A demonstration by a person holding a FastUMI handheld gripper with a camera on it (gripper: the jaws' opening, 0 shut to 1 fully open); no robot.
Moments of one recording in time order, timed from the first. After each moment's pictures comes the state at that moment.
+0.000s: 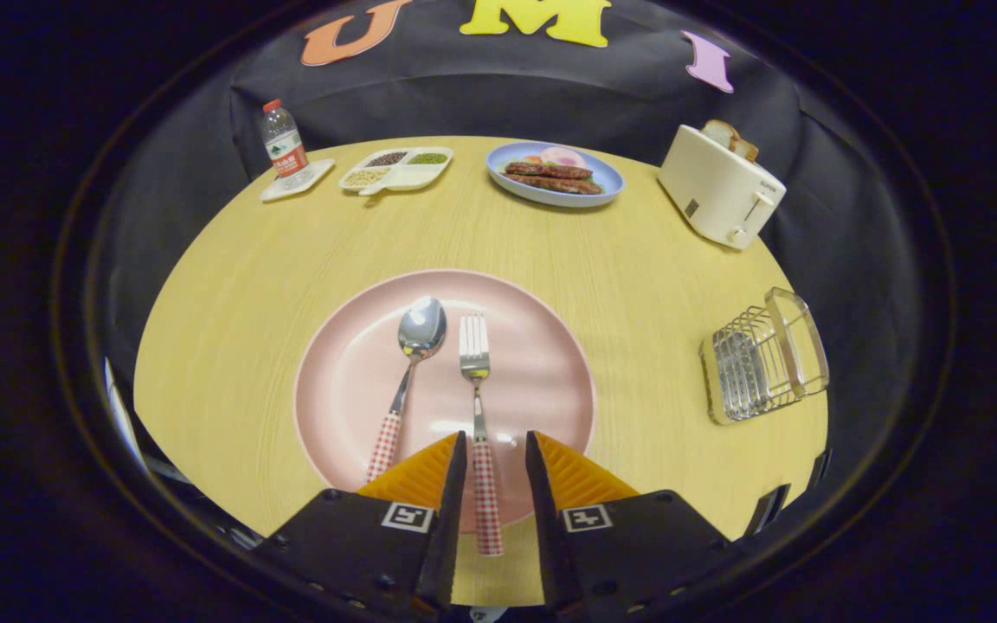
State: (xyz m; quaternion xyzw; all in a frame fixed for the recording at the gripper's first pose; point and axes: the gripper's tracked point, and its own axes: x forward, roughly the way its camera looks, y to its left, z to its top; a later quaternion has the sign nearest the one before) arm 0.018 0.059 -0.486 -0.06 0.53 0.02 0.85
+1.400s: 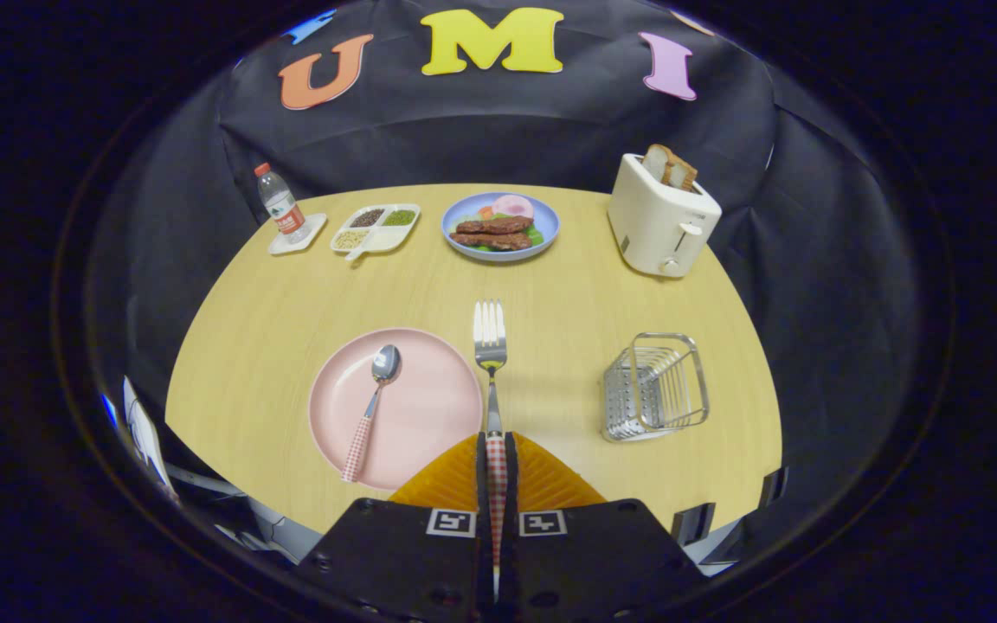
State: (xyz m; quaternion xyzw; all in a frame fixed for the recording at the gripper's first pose) arm 0.012 -0.032 -0.367 -0.03 0.51 0.03 0.86
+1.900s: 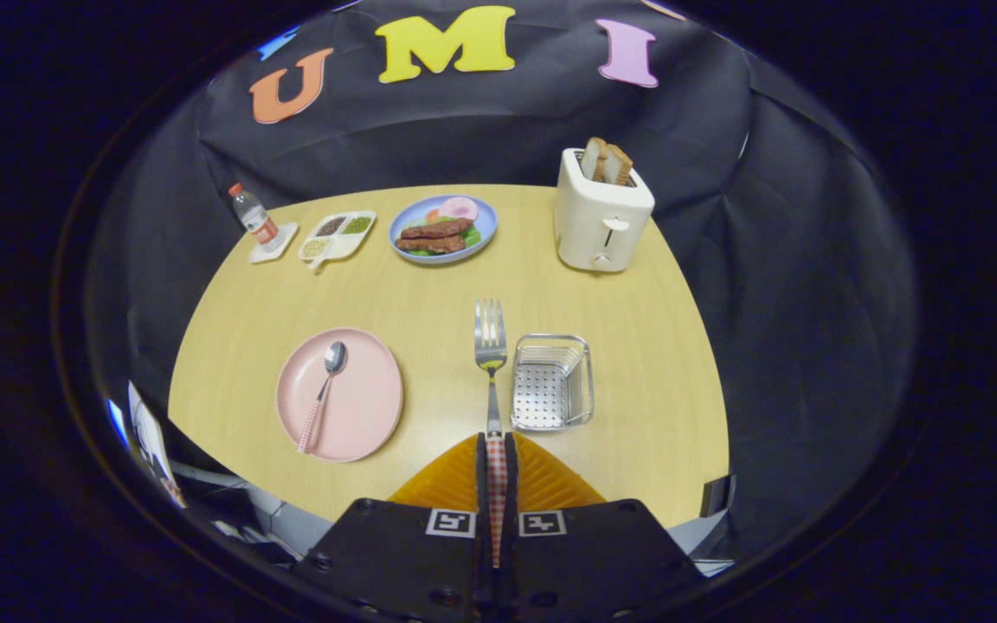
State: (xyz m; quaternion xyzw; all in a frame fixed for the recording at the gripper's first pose) arm 0.009 -0.133 -0.327 -0.02 0.53 0.02 0.85
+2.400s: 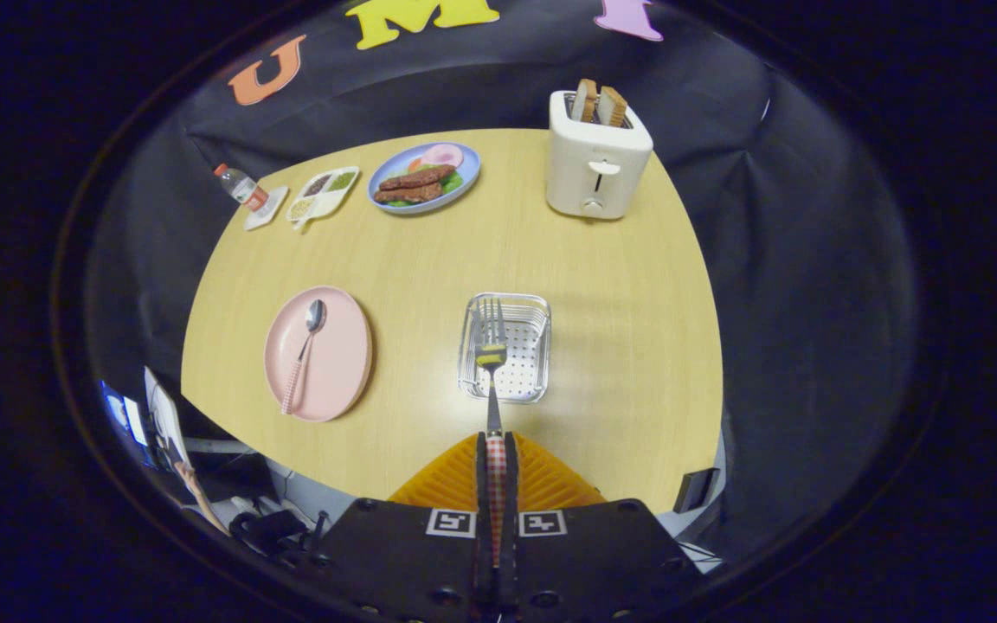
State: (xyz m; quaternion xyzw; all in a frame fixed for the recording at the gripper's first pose) arm 0.013 -0.182 -0.341 -0.02 0.64 0.05 0.77
